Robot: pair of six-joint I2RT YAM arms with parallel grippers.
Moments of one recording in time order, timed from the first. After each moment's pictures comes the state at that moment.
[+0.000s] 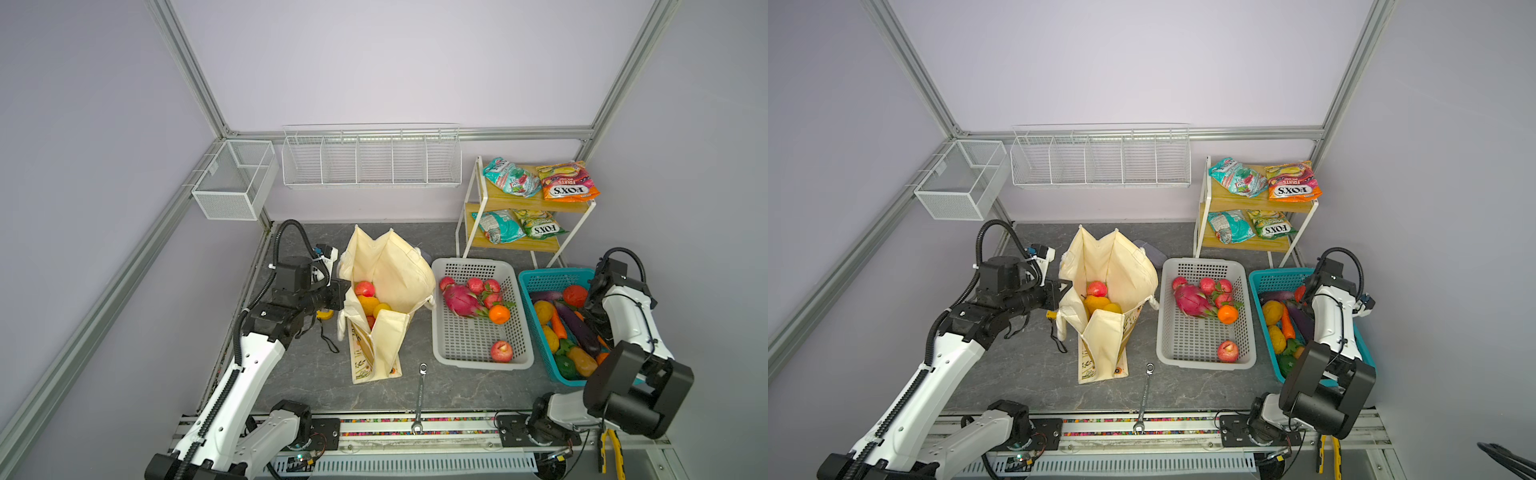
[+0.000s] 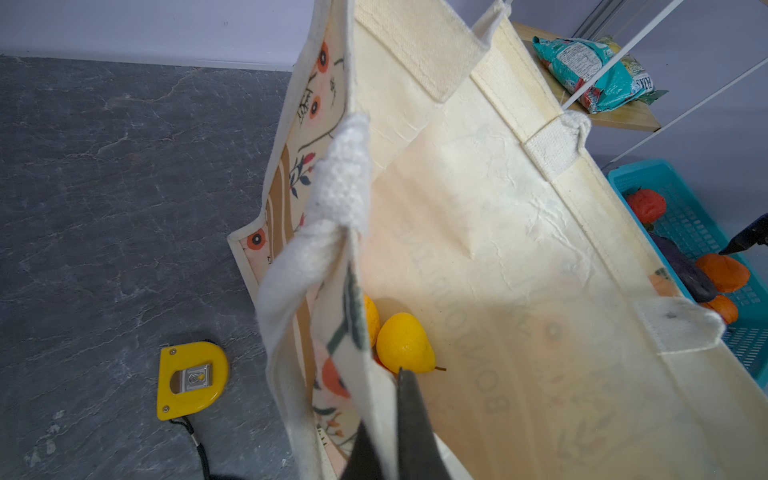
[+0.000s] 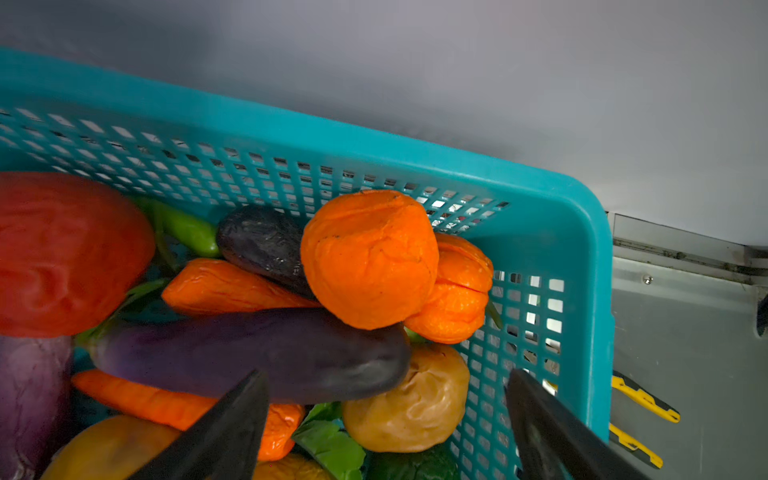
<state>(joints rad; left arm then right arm) -0.30 0.99 0.99 -0.60 0.32 -0.18 -0.48 1.42 1.08 -1.02 0.52 0.82</state>
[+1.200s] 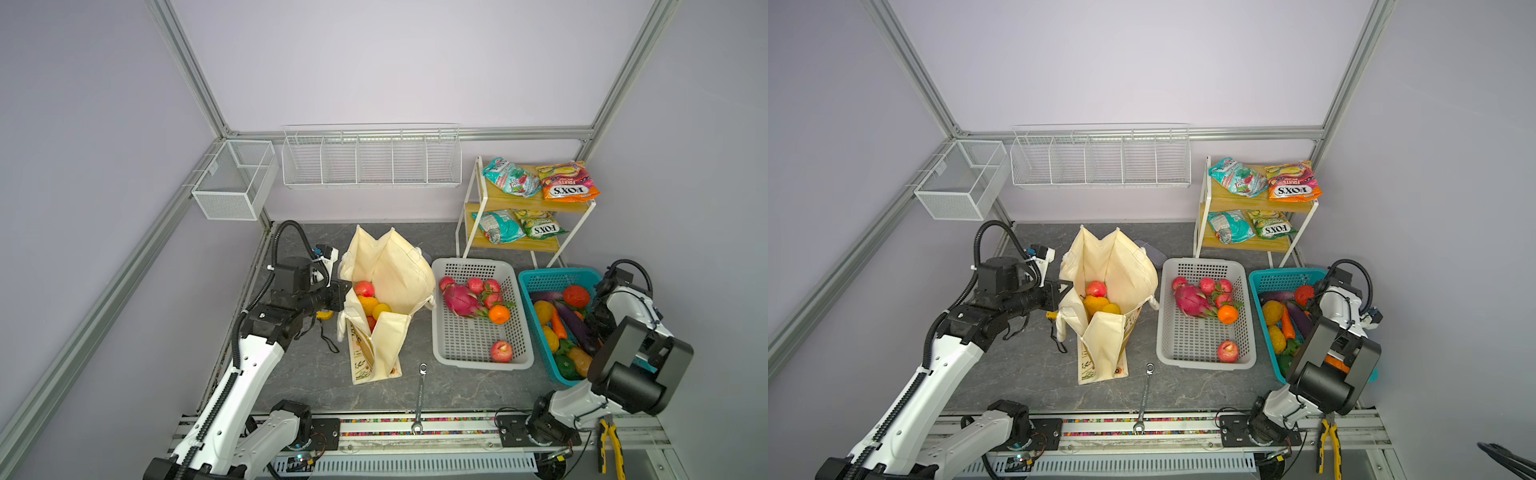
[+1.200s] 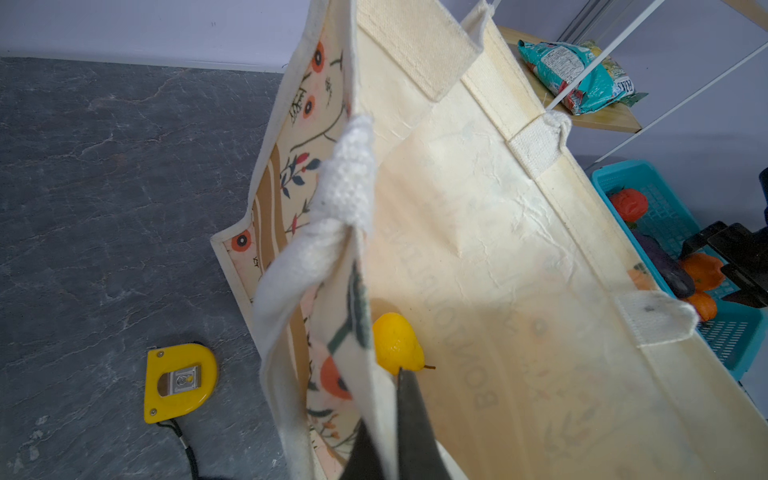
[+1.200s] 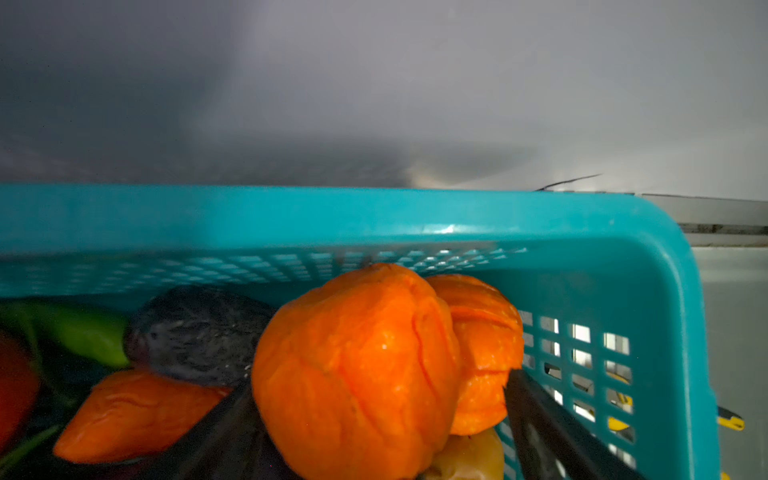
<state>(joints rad) -0.30 0.98 0.99 -0.60 0.35 -0.19 -0.58 1.56 1.07 -0.90 0.52 0.88</state>
